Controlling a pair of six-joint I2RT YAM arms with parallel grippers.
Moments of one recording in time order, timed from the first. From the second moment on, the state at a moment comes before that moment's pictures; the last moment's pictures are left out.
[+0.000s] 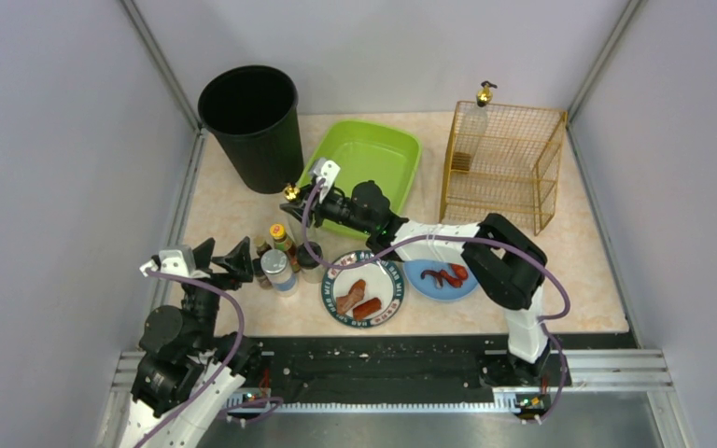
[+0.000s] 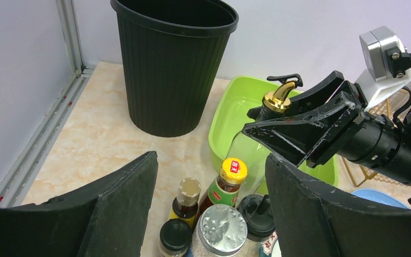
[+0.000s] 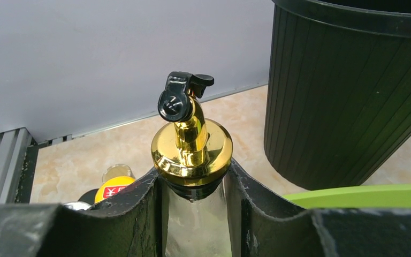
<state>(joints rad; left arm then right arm) -0.51 0.02 0.61 -0.43 -0.45 -0.16 0.96 1.98 1.28 0.84 -0.25 0.05</state>
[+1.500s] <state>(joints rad) -0.51 0.02 0.61 -0.43 -0.45 -0.16 0.92 1.55 1.43 0.44 -0.04 -0.24</state>
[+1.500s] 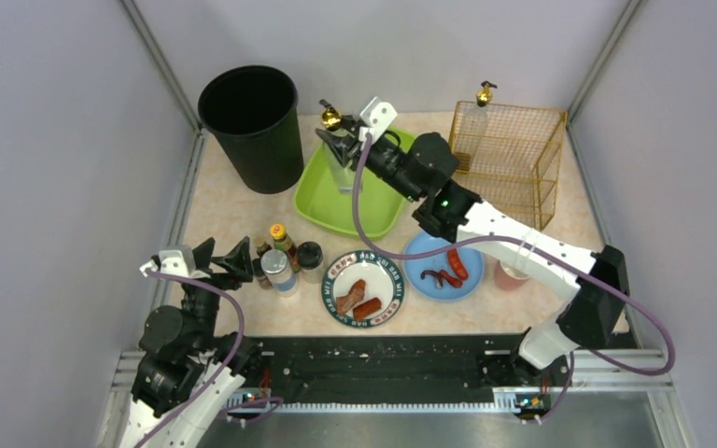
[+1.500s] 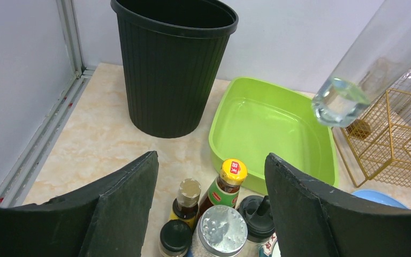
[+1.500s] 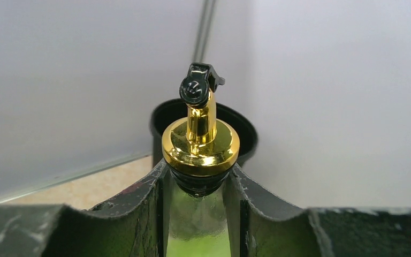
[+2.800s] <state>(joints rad) -0.51 0.02 0.61 -0.43 -0.42 -0.16 0.22 1.50 1.76 0.01 0.27 -0.18</state>
